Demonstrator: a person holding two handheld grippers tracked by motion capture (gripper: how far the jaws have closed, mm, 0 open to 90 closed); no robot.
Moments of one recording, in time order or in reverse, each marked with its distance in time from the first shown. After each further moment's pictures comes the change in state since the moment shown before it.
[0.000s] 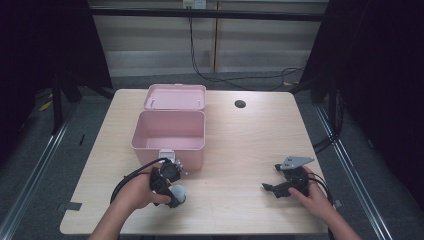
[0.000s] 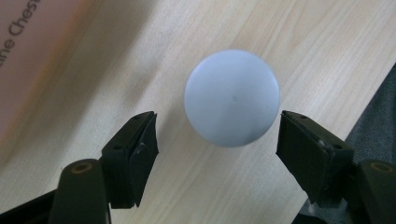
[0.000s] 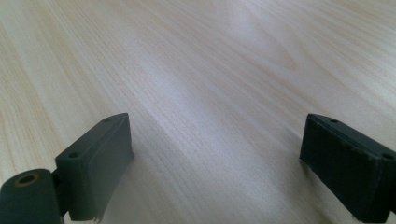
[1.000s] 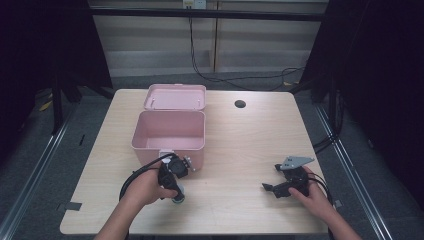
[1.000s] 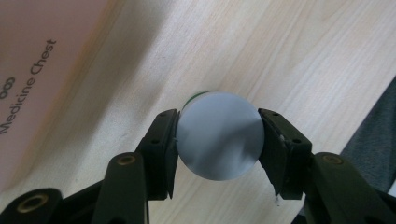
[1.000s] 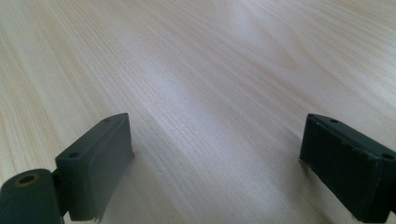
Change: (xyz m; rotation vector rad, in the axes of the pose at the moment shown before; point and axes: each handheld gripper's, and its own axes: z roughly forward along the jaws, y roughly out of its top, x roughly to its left) left arm -0.006 0.021 -0.007 0.033 0.022 -0.012; right arm 0.000 0.000 0.000 0.000 0.000 0.000
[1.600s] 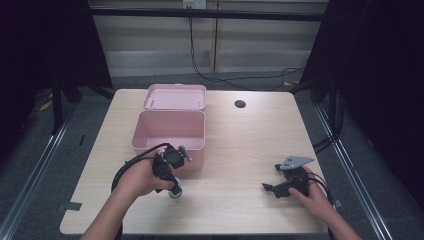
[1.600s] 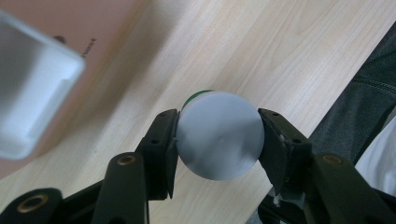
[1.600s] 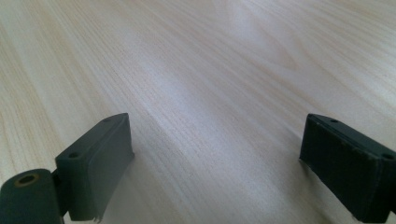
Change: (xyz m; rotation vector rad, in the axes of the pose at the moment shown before) left arm 0.006 0.005 -0.041 0.018 -0.013 -0.049; right arm 0.000 0.000 0.000 0.000 0.000 0.000
